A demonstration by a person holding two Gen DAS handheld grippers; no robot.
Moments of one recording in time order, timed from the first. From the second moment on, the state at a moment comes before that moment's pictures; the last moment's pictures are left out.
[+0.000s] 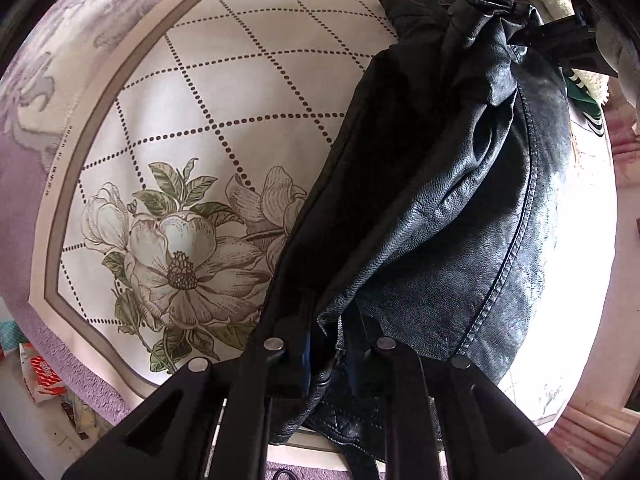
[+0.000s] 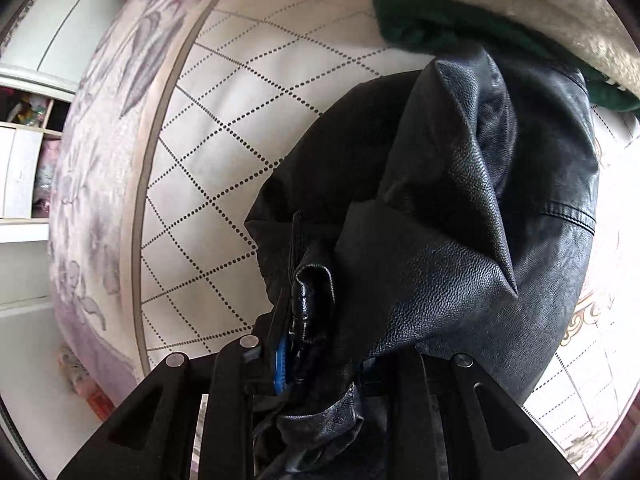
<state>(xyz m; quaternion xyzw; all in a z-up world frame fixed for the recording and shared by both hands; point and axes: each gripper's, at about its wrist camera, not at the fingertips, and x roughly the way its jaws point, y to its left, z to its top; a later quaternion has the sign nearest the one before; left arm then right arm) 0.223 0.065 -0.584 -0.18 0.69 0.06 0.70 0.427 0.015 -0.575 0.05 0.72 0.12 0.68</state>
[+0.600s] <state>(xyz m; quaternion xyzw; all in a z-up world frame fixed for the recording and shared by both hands) 0.224 0.124 -0.521 -0.26 0.64 0.10 0.72 0.406 -0.016 -0.508 0.08 0.71 0.17 0.68</state>
